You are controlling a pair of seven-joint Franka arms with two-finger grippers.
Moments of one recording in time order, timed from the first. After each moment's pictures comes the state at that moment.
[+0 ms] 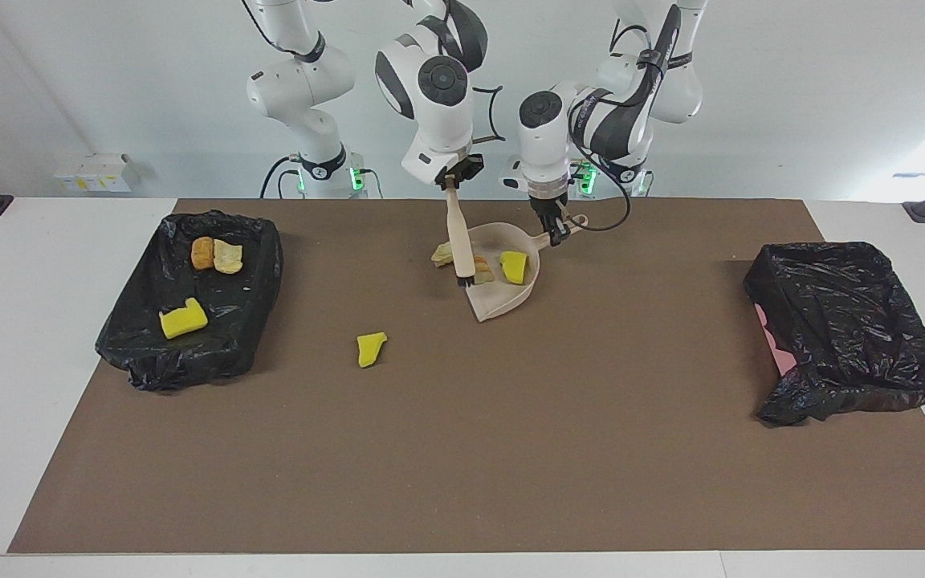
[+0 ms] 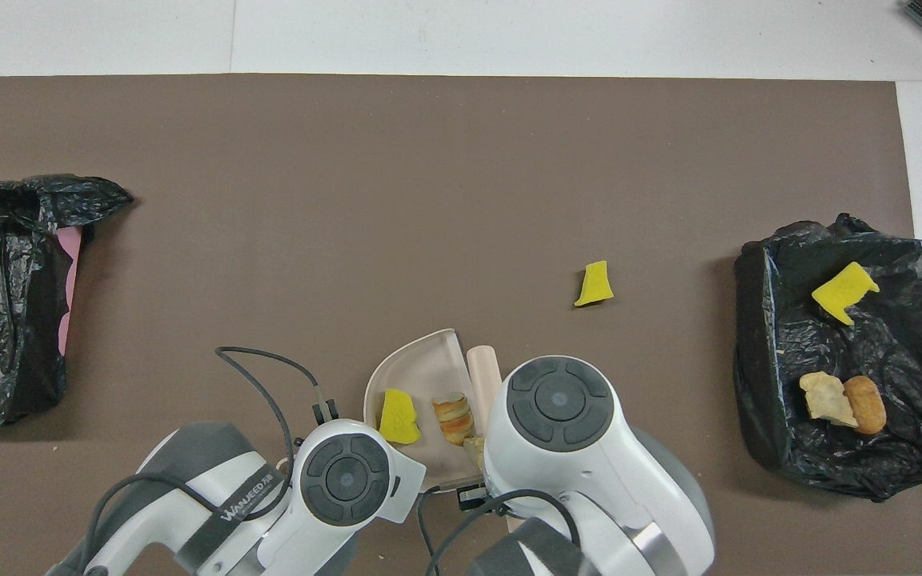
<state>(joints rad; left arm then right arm) -0.72 -0.15 -0.03 -2.39 0.14 2.07 0.47 0.55 -0.07 0.12 -2.05 0.21 1.65 0.49</state>
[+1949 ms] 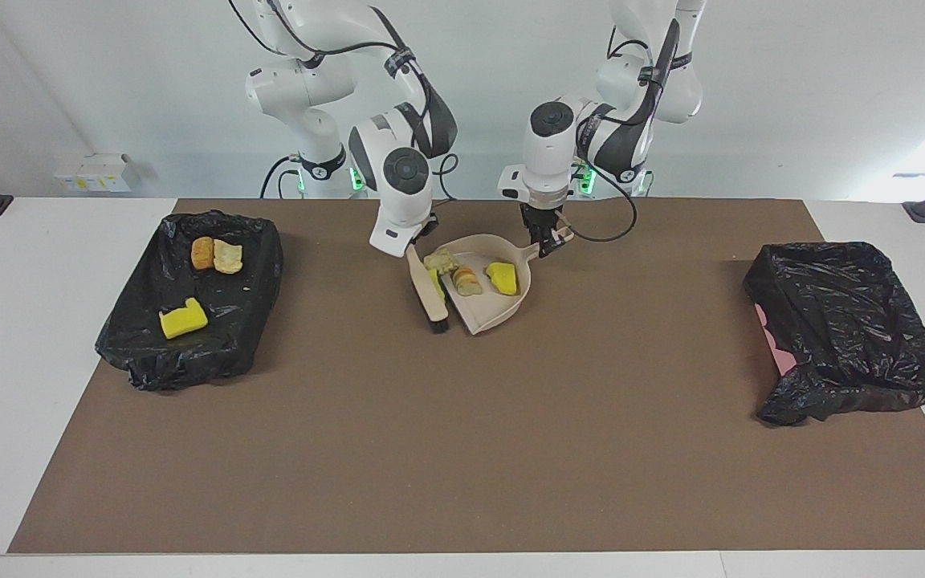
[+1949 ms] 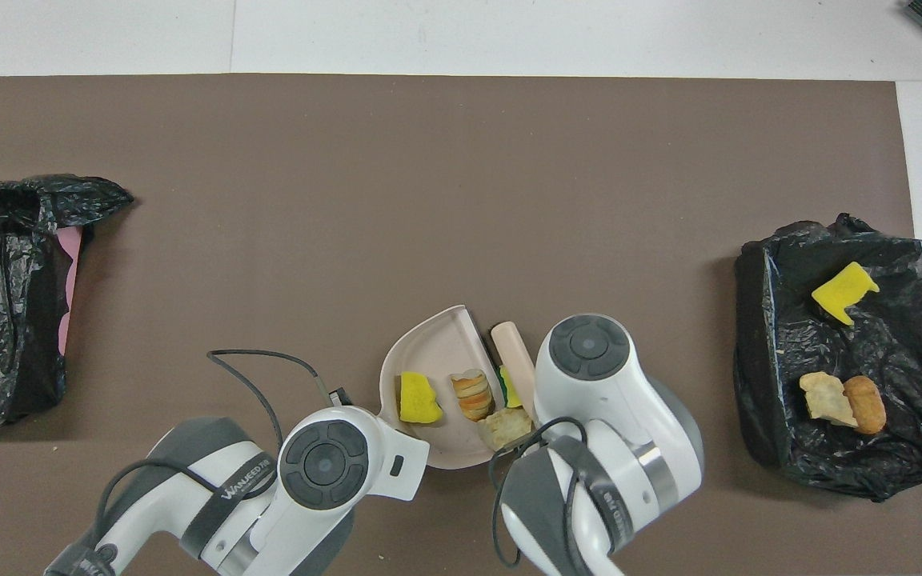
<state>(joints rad) -0.71 -0.11 -0.02 -2.41 0.05 2.24 0.42 0.47 0.02 0.13 -2.23 0.16 1.85 0.12</state>
